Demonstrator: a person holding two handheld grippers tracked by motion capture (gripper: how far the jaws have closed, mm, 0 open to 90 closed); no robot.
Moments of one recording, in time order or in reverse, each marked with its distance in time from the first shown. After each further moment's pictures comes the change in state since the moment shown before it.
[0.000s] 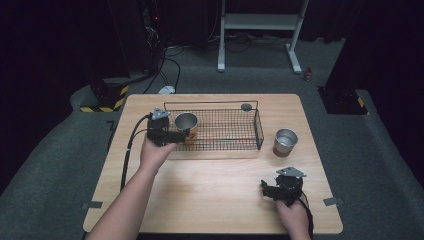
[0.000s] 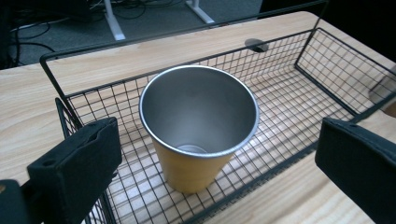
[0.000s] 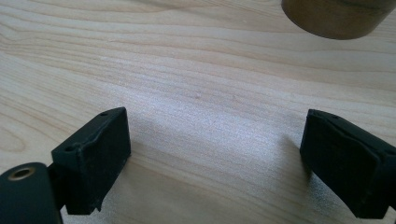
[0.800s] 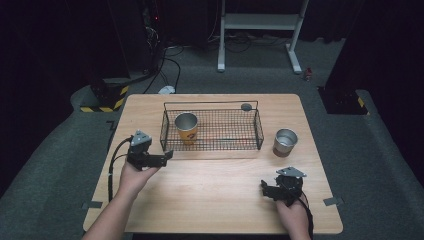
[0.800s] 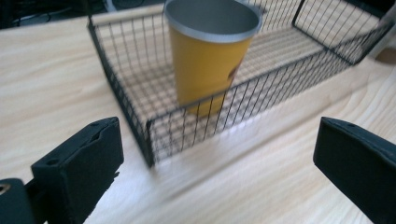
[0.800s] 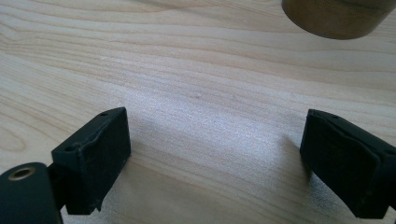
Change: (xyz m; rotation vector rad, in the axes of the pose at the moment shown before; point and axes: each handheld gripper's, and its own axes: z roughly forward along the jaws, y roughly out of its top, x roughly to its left) left arm 0.017 -0.070 -0.052 0.033 -0.007 0.015; right arm 0.000 0.000 0.000 0.000 0.000 0.000
